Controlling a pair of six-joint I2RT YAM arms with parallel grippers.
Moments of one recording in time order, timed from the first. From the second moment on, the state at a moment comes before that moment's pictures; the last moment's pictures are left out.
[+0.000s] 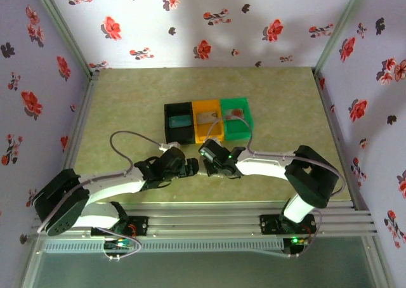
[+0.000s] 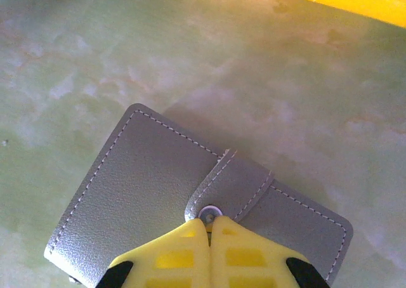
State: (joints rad) left arm -0.95 1.30 0.54 -0.13 -0.19 -0.94; right arm 0.99 1.61 0.85 -0.34 0.19 0.54
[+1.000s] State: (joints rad) left arm -0.98 1.46 0.57 -0.04 -0.16 -0.97; right arm 0.92 1.50 0.77 -0.31 -0.02 0.71
